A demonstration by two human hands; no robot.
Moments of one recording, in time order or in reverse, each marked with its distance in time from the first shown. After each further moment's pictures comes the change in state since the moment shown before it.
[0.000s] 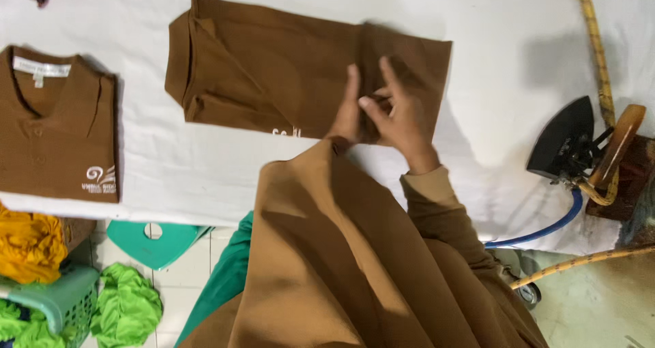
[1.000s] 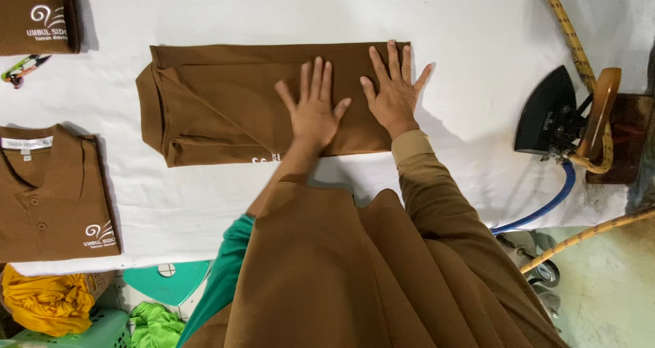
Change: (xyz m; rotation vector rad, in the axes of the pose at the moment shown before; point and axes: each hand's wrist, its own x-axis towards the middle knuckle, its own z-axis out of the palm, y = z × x) left_hand 0.094 -0.030 -0.087 2.415 0.270 0.450; right_hand 0.019 0.087 0.024 -0.517 -0.379 0.488
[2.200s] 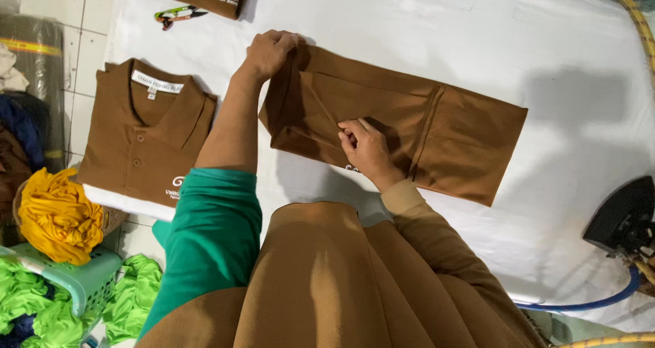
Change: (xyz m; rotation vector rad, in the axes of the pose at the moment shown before) left_hand 0.005 -0.373 -0.065 -0.830 -0.044 -0.437; right_hand -0.036 -0.239 0.065 0.656 0.197 -0.729
